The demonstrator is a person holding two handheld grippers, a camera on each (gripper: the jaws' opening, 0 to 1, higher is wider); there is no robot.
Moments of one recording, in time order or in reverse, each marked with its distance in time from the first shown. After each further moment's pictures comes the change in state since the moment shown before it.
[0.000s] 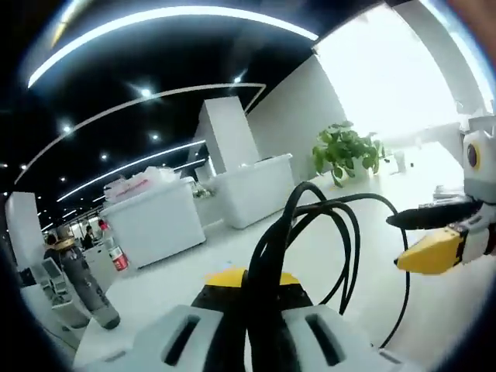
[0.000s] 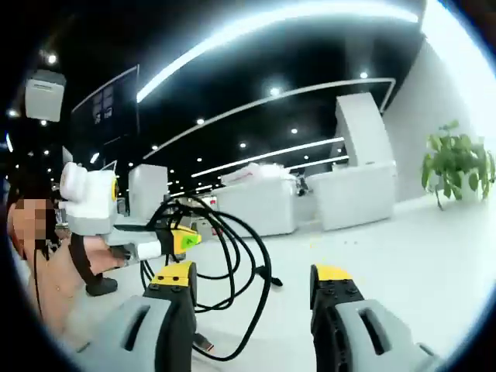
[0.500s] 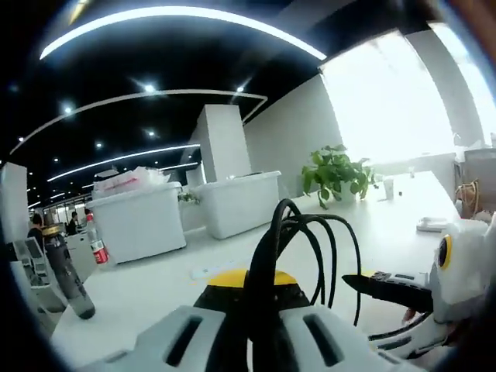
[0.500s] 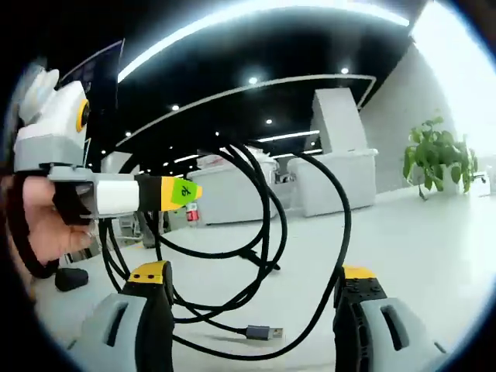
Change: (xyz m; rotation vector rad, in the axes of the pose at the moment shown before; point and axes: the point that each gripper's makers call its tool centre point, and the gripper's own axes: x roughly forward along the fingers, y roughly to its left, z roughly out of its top) left arm -0.001 -0.026 0.017 -0.110 -0.047 -0.066; right arm 0.046 0.013 -0.025 -0.056 0.053 -0.156
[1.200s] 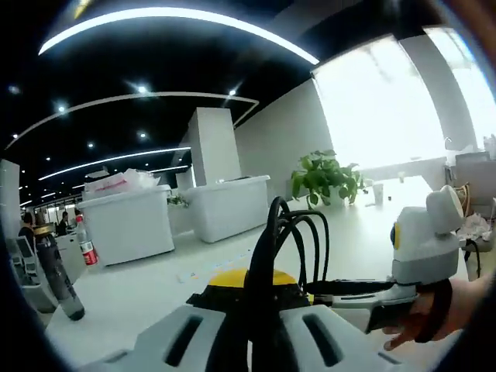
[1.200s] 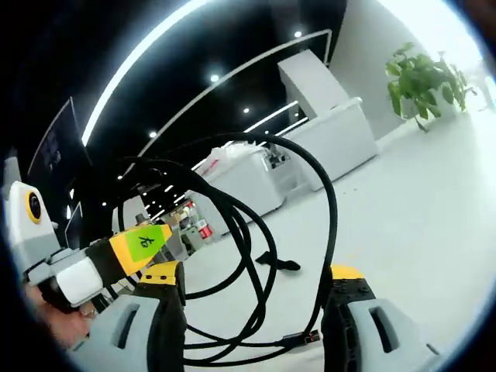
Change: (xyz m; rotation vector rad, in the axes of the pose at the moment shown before) left arm -0.004 -0.021 0.005 -0.043 -0.033 -0.085; right arm 0.020 -0.019 0.014 0.295 0.019 0.005
